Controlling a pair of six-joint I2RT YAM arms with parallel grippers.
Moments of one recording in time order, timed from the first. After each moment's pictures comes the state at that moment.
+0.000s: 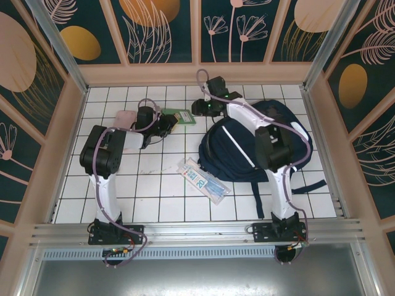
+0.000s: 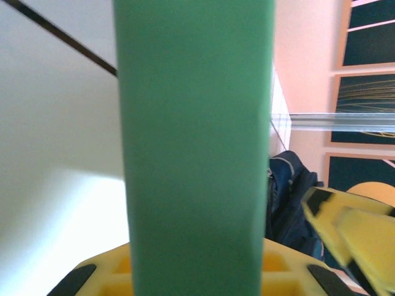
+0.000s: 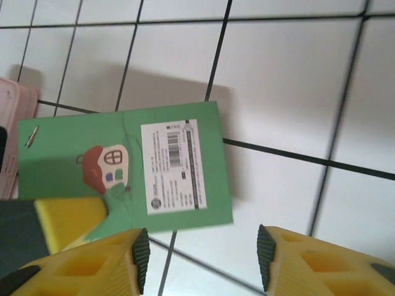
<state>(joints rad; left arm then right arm) -0.25 2.04 1.05 0.51 0.55 -1.15 0.50 2.15 1.84 -0.54 -0.24 0.37</state>
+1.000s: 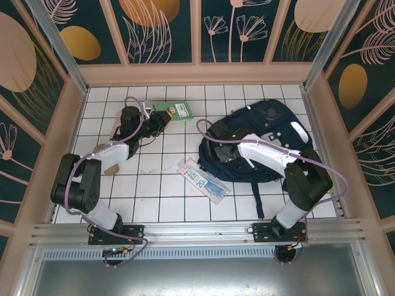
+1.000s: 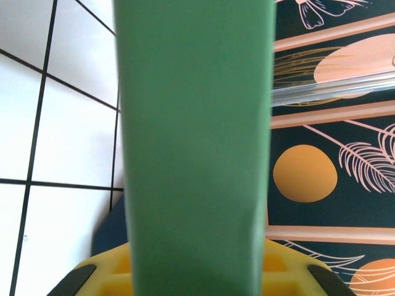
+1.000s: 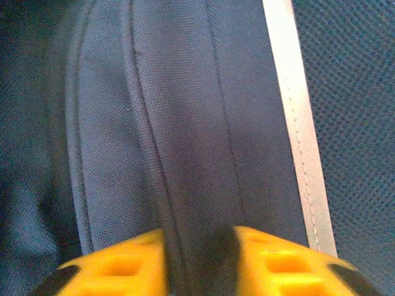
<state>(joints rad) -0.25 1.59 0.82 0.45 0.59 -1.15 0.72 1.63 1.12 -0.74 0.32 0.29</state>
